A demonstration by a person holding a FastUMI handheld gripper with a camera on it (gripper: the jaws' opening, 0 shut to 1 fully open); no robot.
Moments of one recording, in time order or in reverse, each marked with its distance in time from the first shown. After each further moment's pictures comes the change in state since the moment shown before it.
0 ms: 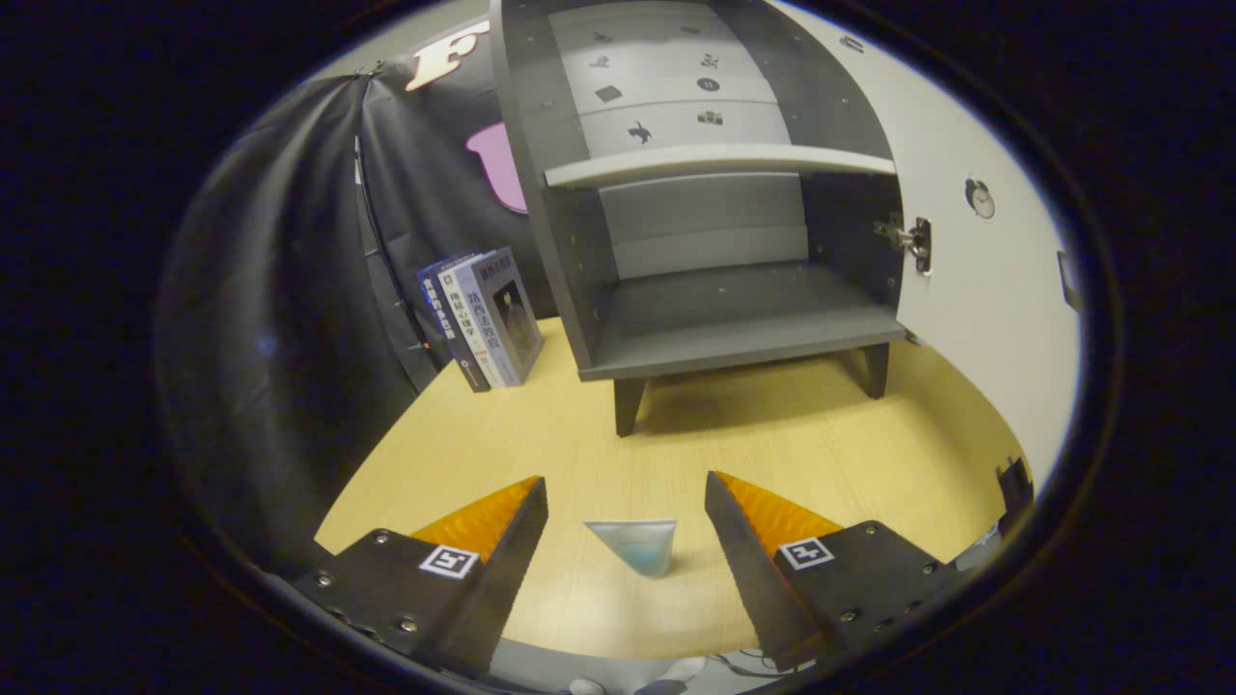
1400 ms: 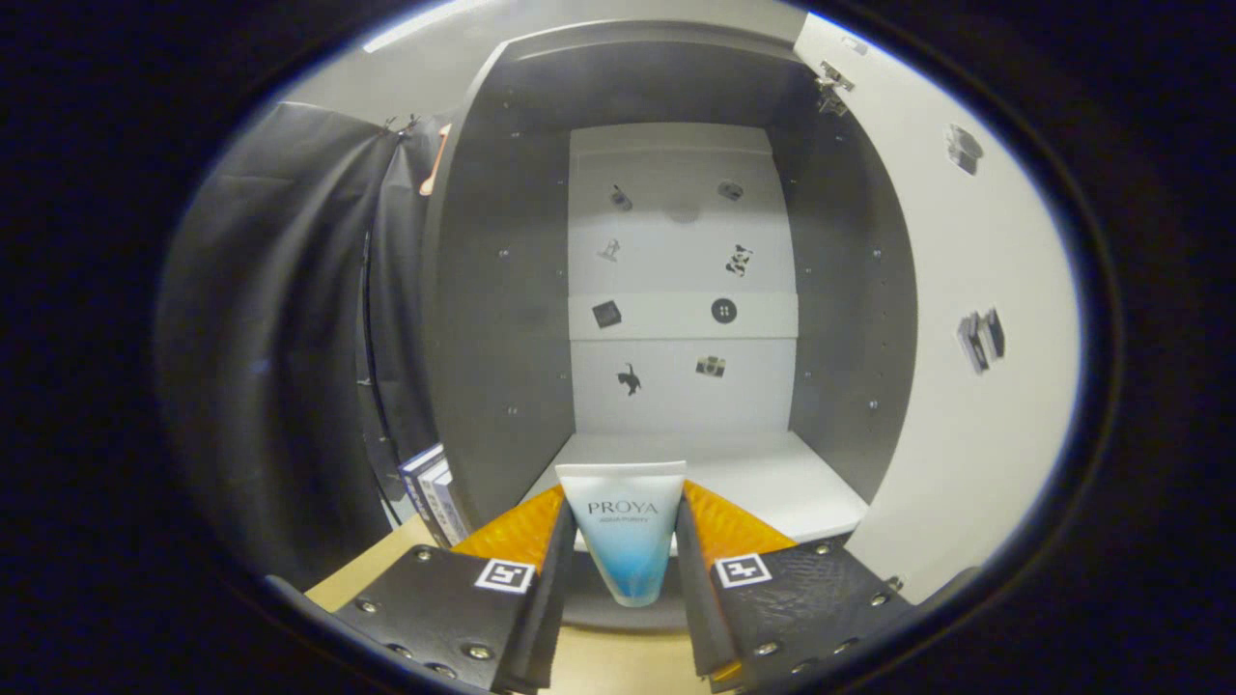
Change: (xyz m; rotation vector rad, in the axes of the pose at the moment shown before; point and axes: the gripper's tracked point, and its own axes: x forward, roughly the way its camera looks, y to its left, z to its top) arm -0.053 -0.024 0.359 -0.152 -0.453 0.017
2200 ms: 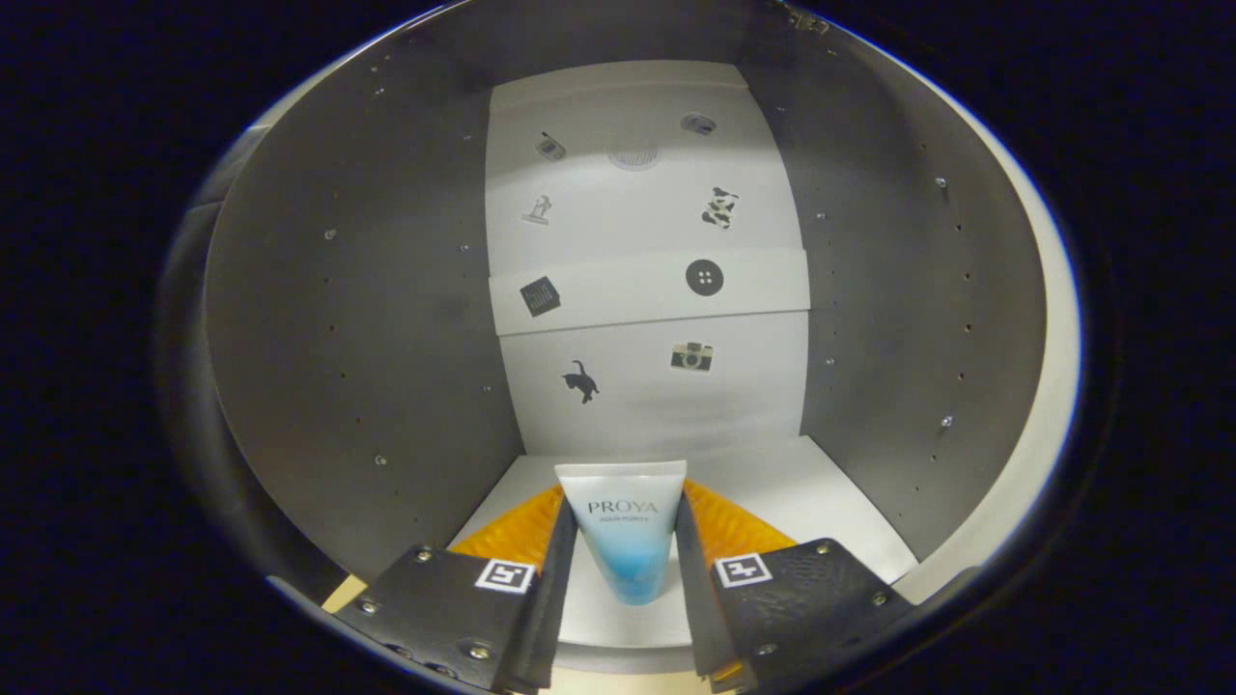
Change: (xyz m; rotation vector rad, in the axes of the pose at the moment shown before) arm 0.113 -0.045 -0.018 0.084 0.099 -0.047
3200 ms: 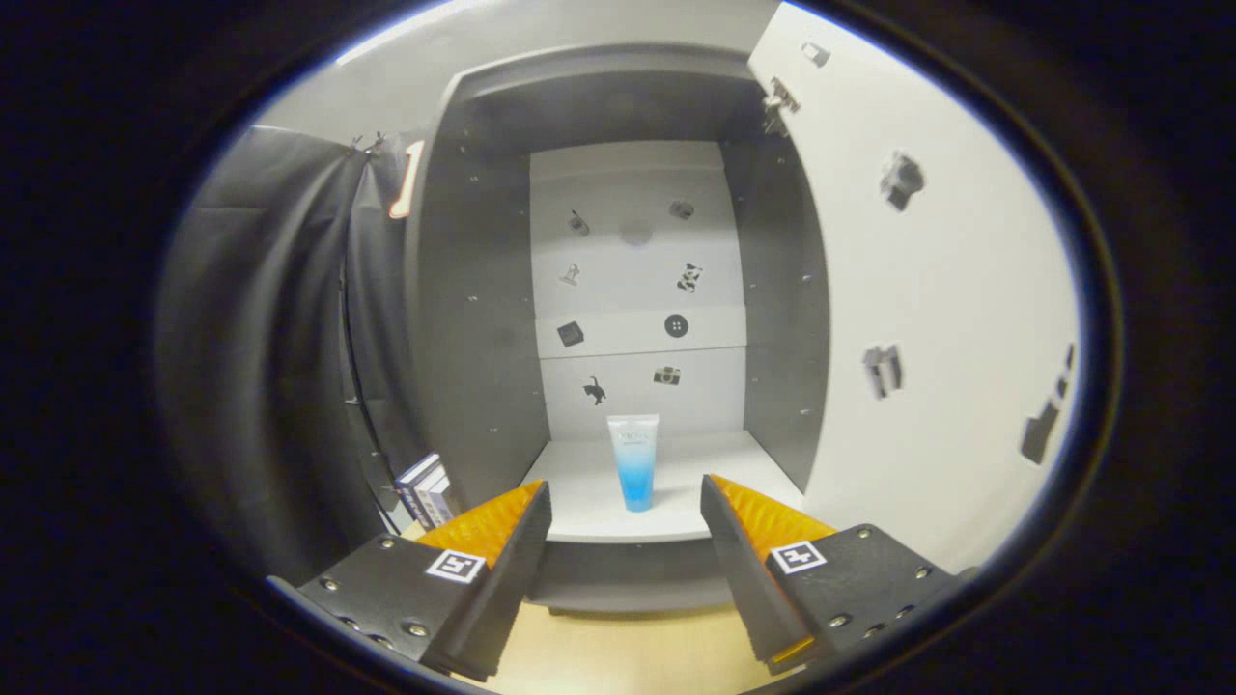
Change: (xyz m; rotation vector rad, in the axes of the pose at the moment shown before) arm -0.218 0.009 0.014 -0.033 -0.078 -0.049
